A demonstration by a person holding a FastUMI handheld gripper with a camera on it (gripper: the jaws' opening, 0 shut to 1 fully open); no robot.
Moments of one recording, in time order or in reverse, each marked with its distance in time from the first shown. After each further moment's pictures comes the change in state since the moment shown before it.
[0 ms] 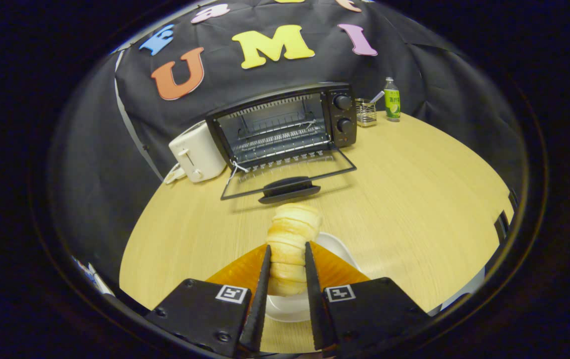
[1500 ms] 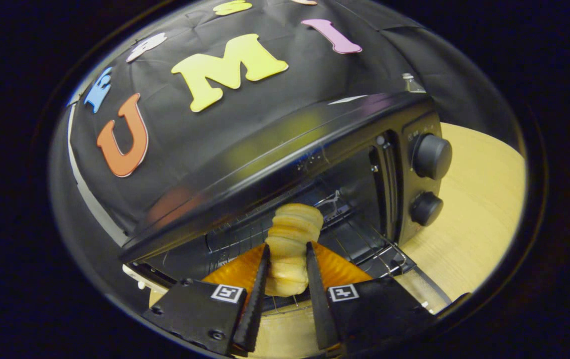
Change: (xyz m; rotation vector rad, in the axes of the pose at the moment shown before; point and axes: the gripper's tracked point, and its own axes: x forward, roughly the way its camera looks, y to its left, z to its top) arm 0.236 0.005 0.203 0.235 -0.213 0.027
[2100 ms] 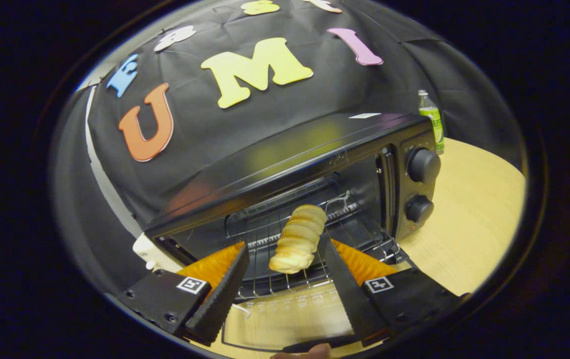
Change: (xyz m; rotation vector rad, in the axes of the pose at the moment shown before) arm -0.053 0.018 -0.015 -0.106 -0.017 0.055
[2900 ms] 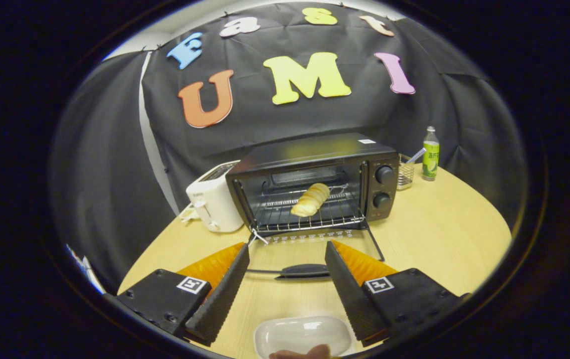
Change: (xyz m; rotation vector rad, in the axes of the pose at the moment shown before) arm -0.164 0.002 -0.041 -0.287 0.056 0.081
